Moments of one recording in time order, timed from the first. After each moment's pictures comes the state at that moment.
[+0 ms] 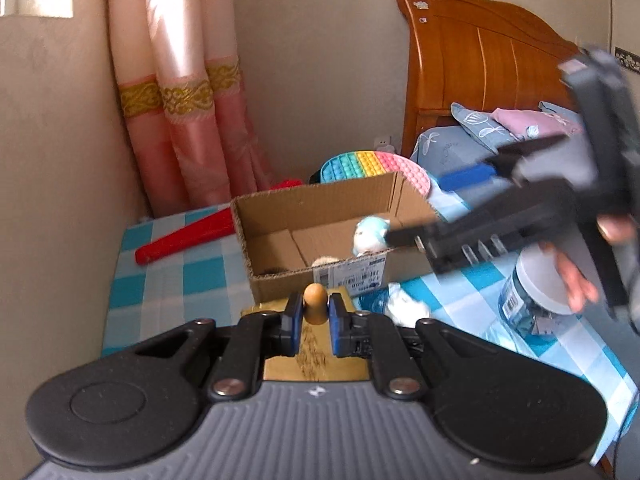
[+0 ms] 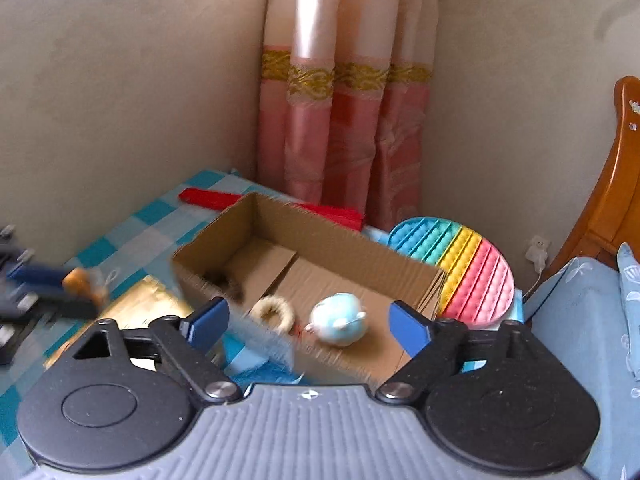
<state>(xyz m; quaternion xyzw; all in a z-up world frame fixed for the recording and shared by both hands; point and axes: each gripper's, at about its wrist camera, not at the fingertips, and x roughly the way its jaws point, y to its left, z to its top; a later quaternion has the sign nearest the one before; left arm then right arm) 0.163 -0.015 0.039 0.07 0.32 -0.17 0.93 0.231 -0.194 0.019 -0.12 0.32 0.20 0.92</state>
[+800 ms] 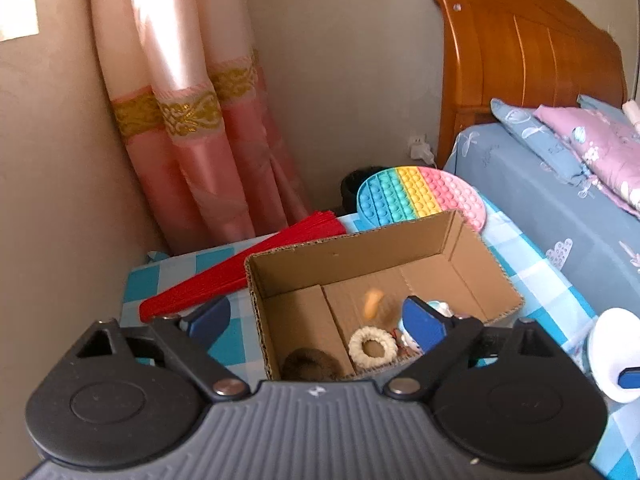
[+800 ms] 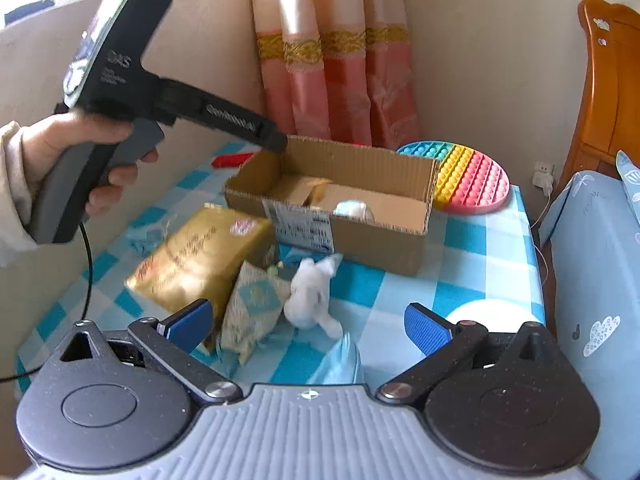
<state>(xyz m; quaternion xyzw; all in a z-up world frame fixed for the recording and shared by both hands) 0.274 -0.048 0.046 0.10 0.34 -0.13 0.93 0.133 -0.230 0.002 -0.03 0.36 0.19 0.91</state>
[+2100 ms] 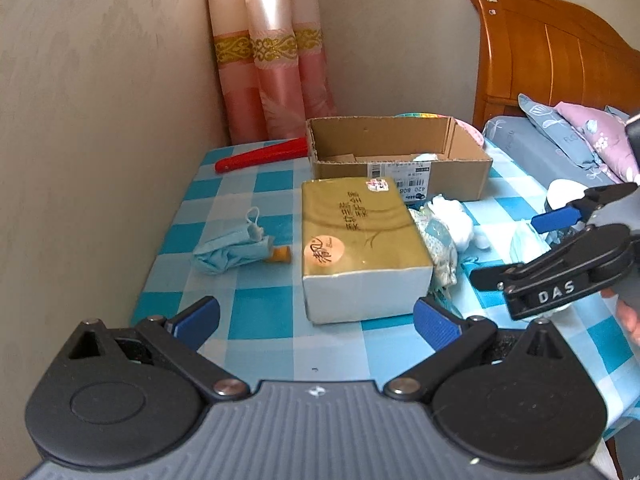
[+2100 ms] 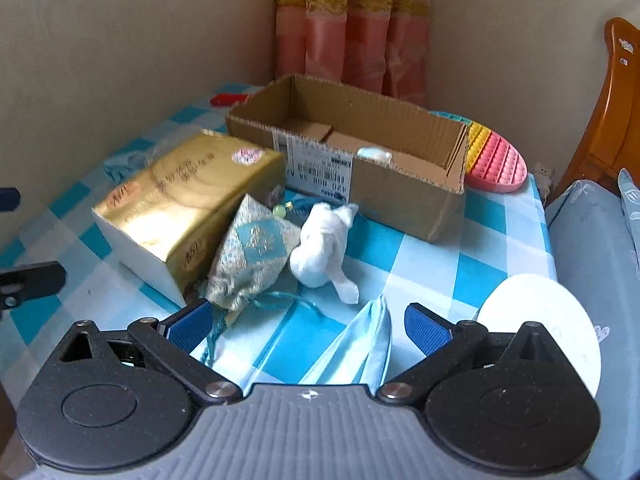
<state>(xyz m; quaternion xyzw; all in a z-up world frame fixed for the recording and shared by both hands) 0.064 0.000 -0.008 0.05 0.34 -0.04 0.94 0.141 -0.192 -0.049 -0.11 0.39 0.18 0.90</state>
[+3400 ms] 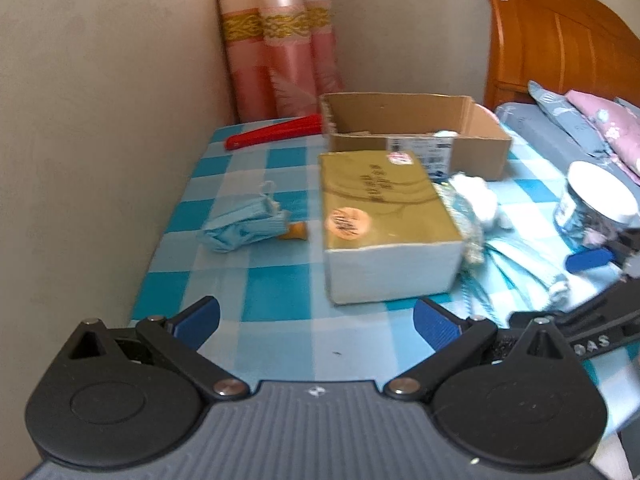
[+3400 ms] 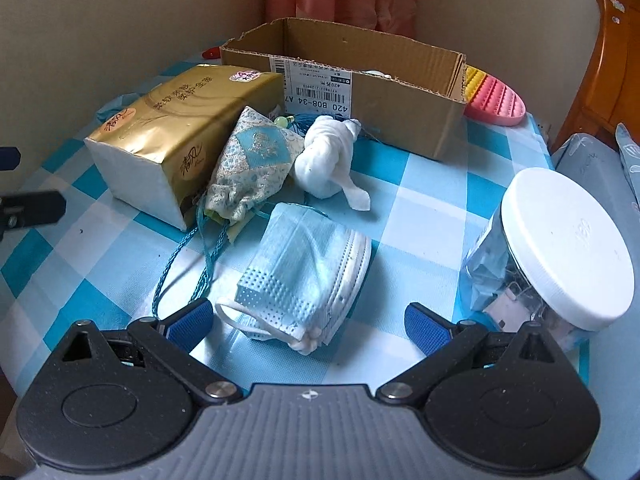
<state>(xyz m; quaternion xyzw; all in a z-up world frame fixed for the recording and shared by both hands) 0.072 0.010 -0.026 0.05 0.36 -0.04 0.93 0.116 -0.200 -0.086 -0.09 0.43 0.16 0.88</state>
